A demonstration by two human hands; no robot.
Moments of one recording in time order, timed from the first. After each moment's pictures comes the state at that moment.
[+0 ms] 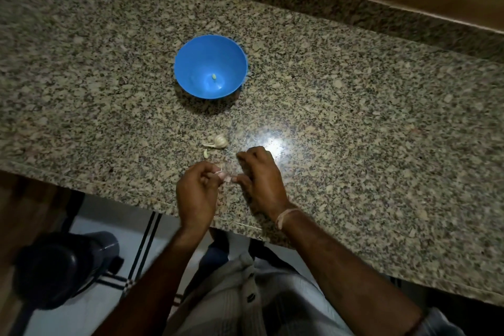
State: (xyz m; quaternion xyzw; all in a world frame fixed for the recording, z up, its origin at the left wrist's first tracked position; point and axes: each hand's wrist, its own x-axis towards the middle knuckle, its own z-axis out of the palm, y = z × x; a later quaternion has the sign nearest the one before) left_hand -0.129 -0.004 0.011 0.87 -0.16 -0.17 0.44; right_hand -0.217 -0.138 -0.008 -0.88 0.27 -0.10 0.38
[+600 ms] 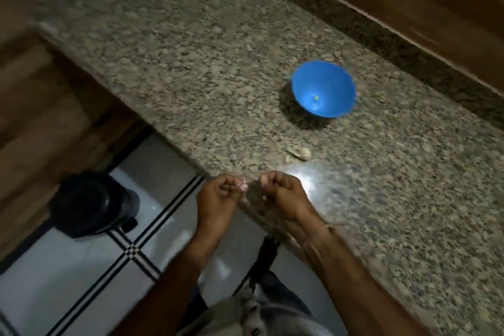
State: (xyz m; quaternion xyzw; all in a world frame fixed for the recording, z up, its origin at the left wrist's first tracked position) left_hand -0.115 0.114 0.026 0.80 0.07 -0.18 0.56; right_hand -0.153 -0.036 0.045 -0.53 0.35 0.08 0.77
